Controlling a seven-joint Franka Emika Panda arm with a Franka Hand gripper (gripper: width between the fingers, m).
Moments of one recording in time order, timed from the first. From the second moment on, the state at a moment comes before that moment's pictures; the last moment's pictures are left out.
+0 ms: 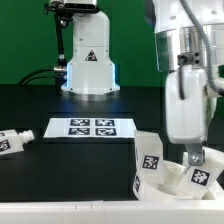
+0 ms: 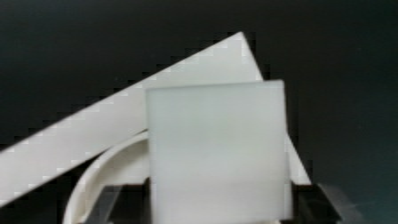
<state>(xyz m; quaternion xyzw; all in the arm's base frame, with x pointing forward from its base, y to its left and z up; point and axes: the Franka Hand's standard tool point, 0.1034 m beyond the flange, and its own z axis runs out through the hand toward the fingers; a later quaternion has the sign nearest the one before) 0.644 0.114 0.080 -0.51 0.85 0.00 0.12</state>
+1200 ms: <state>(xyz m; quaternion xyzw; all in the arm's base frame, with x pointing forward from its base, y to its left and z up) 0.637 0.123 0.098 -0.87 0.49 -0.03 0.10</state>
